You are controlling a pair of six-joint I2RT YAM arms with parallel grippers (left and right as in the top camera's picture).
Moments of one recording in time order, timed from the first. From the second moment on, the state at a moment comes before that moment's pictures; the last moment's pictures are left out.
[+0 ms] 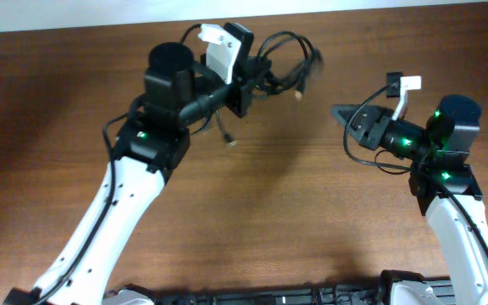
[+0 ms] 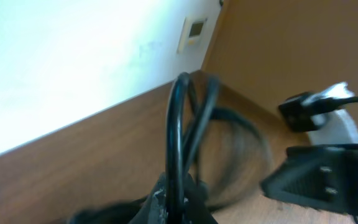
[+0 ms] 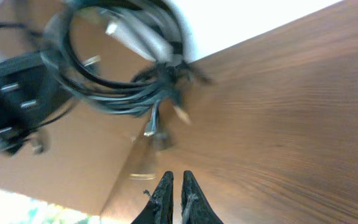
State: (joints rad) left arm -0.42 1.44 1.31 -0.11 0.52 -0.09; right arm -0.16 1.16 0.74 0.08 -1.06 0.61
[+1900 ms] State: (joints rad) left arm -0.43 1.40 1.31 -0.13 0.37 -0.34; right arm -0.17 1.16 0.73 0.43 -1.41 0.52
